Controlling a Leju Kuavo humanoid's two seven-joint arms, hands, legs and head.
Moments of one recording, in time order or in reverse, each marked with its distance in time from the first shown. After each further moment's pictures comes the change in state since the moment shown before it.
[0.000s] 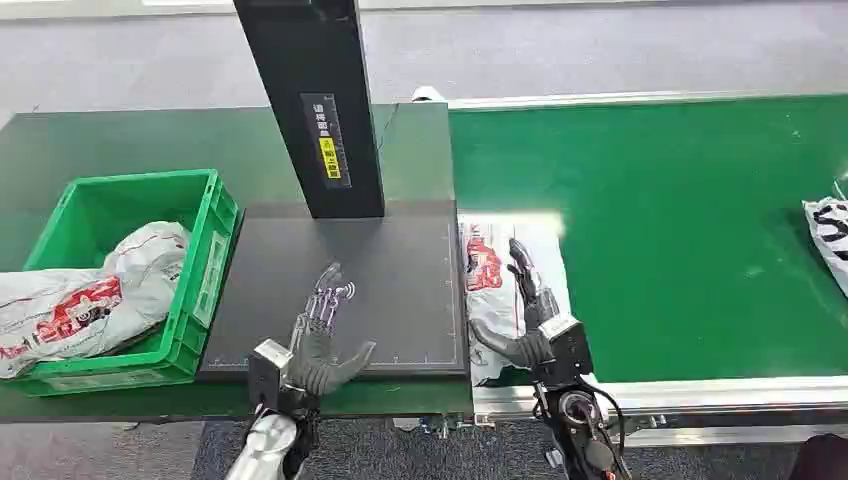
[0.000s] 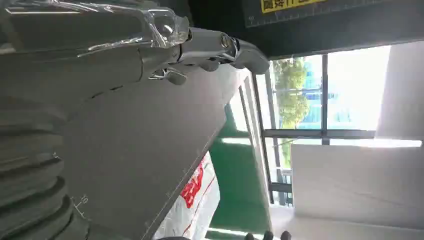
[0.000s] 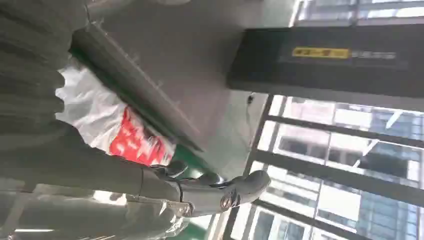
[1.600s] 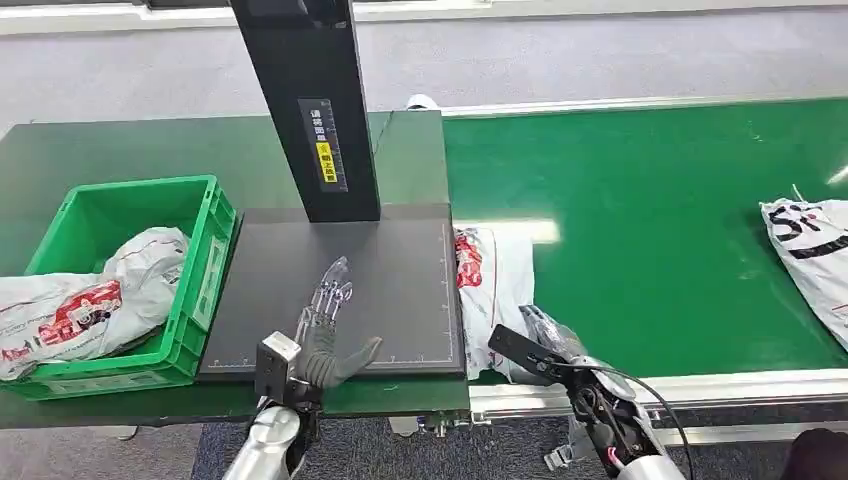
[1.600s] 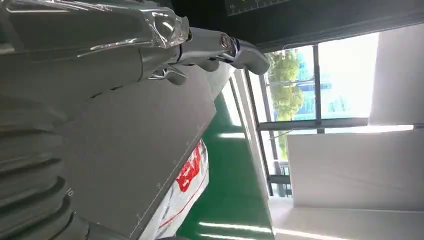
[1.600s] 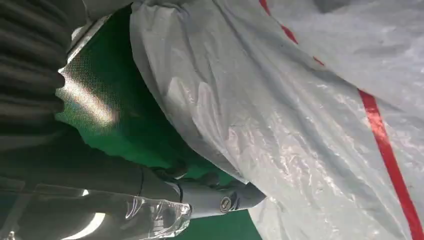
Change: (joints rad) left arm -0.031 -0.007 0.004 0.019 -0.042 -0.009 0.016; right arm -0.172 -0.151 0.034 0.426 0.700 0.041 0.502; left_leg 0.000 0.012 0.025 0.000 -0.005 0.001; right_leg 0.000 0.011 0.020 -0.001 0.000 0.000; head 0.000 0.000
